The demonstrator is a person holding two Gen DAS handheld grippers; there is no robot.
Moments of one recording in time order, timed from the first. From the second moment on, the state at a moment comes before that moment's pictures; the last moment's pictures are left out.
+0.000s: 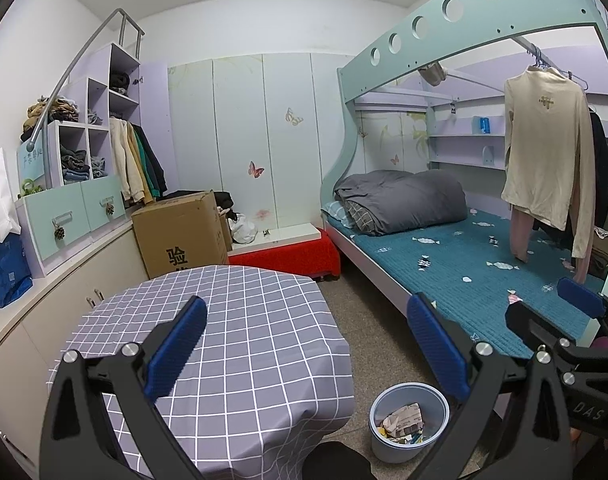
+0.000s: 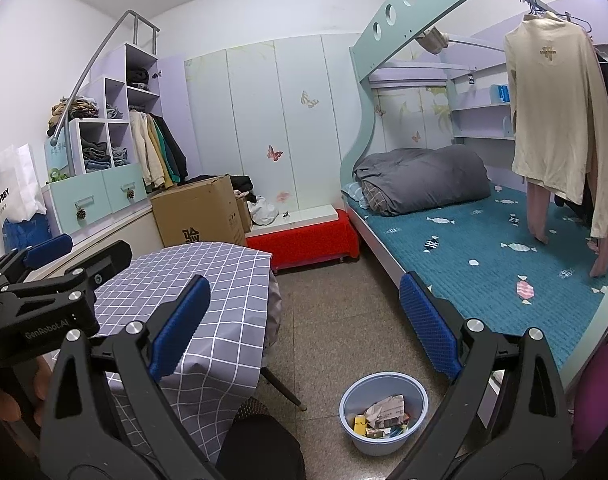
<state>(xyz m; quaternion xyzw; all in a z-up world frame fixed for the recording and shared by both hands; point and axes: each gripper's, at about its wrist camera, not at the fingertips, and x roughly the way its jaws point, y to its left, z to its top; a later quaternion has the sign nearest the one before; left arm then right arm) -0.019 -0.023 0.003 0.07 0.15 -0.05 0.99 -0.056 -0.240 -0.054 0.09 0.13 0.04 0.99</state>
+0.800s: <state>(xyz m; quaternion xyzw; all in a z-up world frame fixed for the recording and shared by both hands) -0.020 -0.026 -0.001 0.07 0.15 -0.05 0.98 -0.057 -0.242 -0.059 0.10 0.13 0.04 0.99</state>
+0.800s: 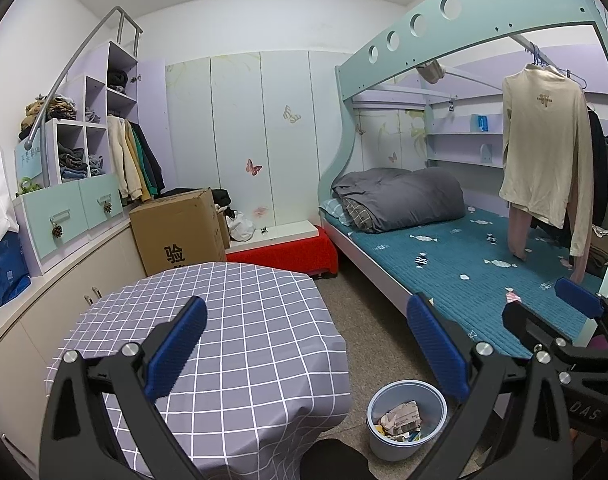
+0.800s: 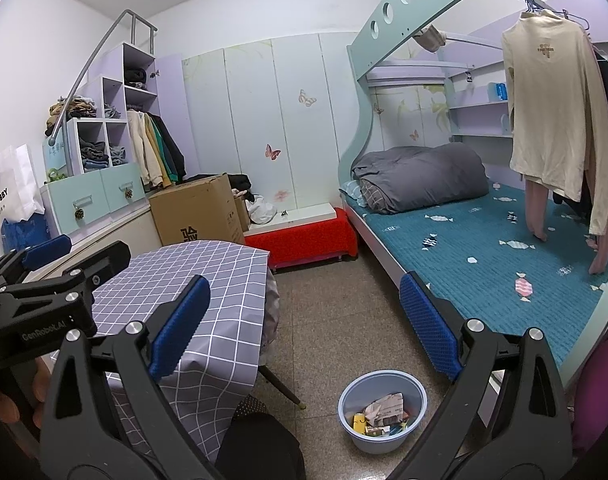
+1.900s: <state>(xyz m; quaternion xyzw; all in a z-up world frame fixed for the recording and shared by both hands) -0.021 -0.030 -0.005 0.07 0.15 -0.05 0.98 -0.058 -0.243 -0.062 0.10 0.14 0.04 0.99</state>
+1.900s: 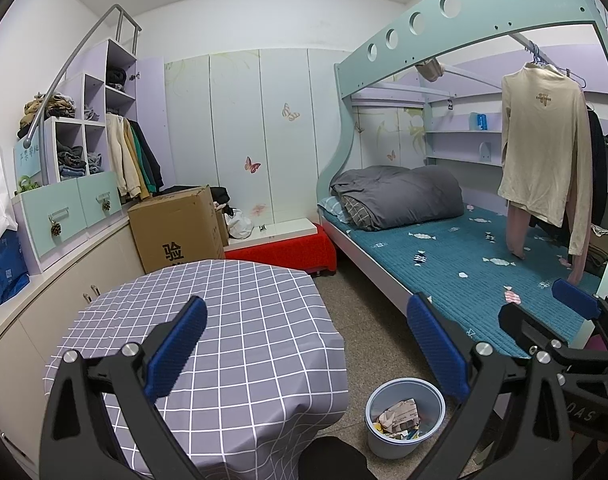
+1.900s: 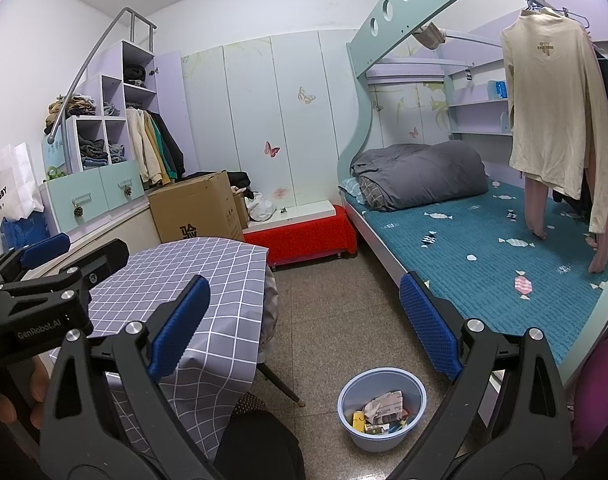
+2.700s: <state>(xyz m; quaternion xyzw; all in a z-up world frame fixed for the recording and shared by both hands) -0.021 -0.033 -0.005 0.07 0.15 -0.05 0.98 -0.057 -0.242 -0.067 0.10 0.14 0.04 0.98</state>
